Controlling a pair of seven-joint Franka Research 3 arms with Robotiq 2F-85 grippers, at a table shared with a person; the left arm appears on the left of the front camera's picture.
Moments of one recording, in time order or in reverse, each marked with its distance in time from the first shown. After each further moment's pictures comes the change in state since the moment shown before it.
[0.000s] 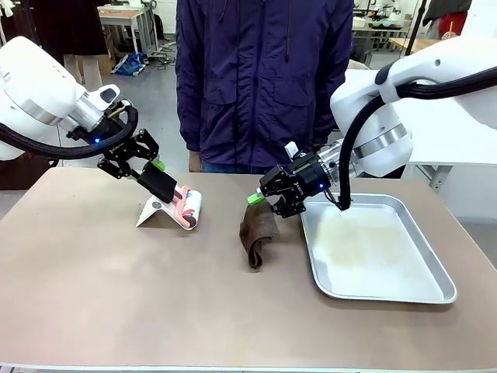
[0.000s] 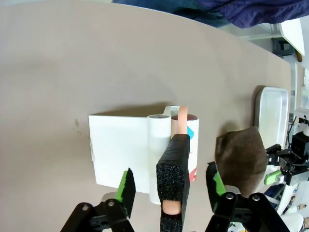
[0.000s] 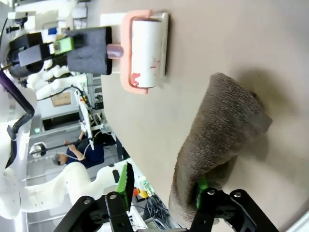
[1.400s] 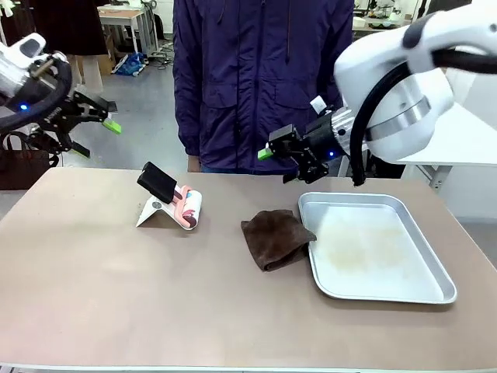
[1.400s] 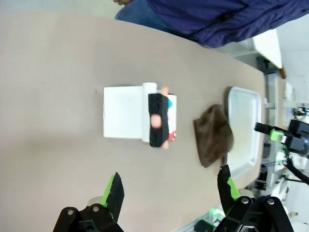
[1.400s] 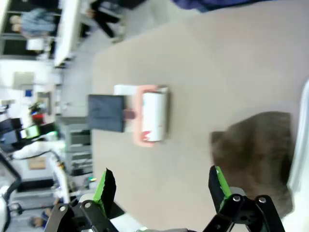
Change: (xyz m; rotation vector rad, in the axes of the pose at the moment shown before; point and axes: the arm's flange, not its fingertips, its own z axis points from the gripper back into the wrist) left arm -0.068 -0.001 0.137 -0.071 -0.134 0.020; right arm -0.033 0.078 0.056 -0.127 -0.401 0.038
